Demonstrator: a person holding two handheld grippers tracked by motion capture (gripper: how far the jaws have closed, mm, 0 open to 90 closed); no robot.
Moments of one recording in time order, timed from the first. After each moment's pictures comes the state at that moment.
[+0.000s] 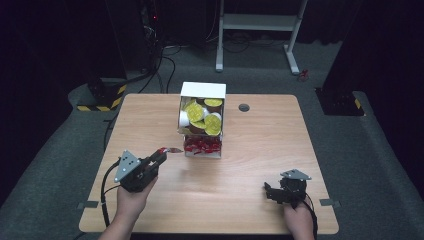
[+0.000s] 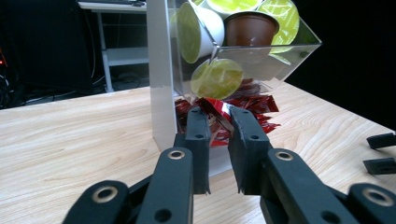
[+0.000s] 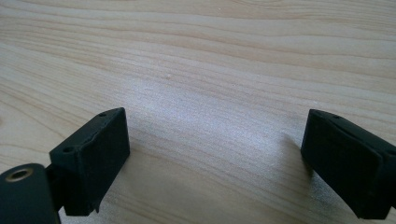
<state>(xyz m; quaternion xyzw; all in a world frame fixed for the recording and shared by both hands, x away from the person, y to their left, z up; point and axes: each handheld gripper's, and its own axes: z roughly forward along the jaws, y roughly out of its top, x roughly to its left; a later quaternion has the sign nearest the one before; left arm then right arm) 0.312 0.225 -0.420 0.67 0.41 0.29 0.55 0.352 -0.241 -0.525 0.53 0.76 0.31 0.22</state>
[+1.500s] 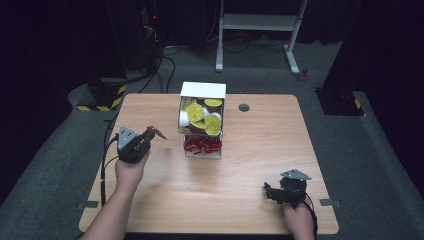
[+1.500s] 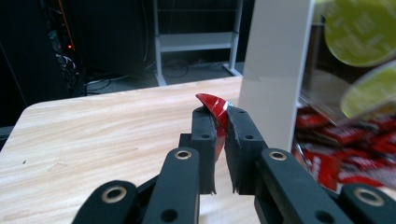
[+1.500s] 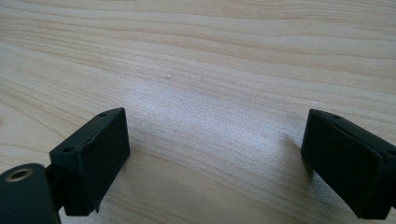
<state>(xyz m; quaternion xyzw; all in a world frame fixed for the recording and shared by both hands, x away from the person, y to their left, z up) 0.398 0.257 -0.434 0.64 0.48 0.33 0.49 0.352 -0.241 -0.525 0.53 0.76 0.31 0.22</state>
